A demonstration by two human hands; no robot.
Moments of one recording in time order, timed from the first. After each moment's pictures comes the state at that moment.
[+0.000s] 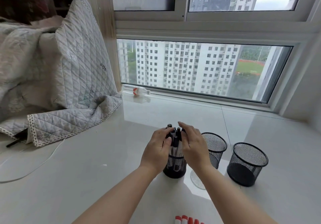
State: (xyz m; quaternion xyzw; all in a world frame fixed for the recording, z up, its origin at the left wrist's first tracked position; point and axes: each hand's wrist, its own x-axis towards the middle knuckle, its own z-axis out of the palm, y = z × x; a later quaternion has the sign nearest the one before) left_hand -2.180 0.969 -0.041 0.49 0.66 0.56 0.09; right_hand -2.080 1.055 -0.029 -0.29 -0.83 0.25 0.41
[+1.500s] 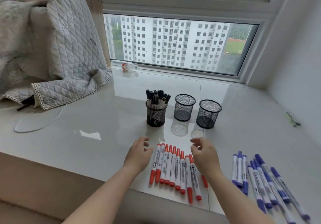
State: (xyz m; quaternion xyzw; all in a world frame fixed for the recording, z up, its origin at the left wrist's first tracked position) left_hand -2.088 0.835 -0.093 0.39 0.82 0.38 0.19; right_hand -1.903 0.934 -0.065 -0.49 -0.75 0.33 0.30
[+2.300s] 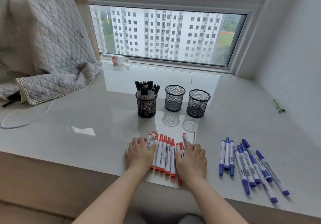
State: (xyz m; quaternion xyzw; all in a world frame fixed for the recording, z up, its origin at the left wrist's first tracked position) left_hand -2.038 0.839 -0.112 0.39 0.89 0.23 0.06; right_hand -1.893 0.897 -0.105 -0.58 -0.79 0.13 0.13
